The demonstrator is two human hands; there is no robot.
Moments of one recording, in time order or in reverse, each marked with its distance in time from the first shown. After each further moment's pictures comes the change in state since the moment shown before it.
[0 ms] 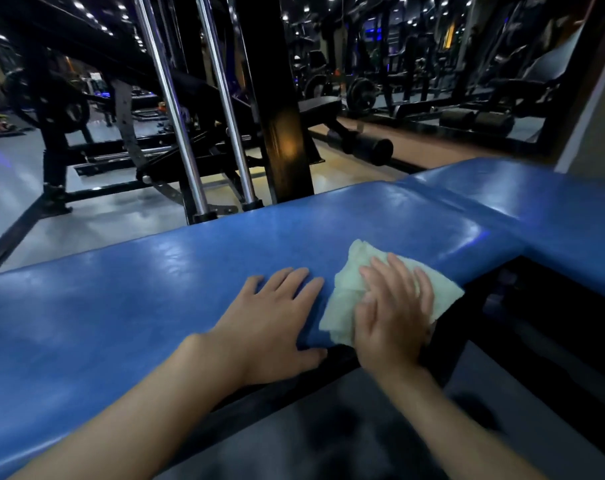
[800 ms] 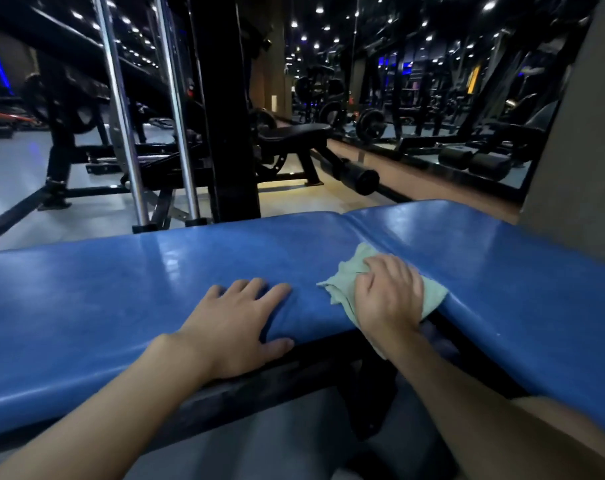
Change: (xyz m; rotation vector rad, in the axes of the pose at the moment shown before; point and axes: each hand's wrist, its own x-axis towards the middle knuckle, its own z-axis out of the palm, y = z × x) left_hand 0.097 0.095 -0.007 0.014 -0.063 -0.232; right_hand 0.093 0.177 -0.018 -0.093 -0.202 0.167
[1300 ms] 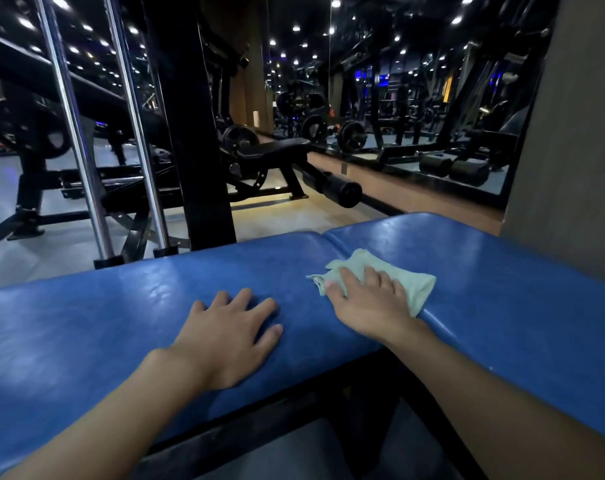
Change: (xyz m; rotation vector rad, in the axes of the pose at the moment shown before) left_hand 0.056 0.009 -0.001 -0.033 0.026 -0.061; right_hand 0.052 0.003 -0.012 -0.168 -0.705 0.076
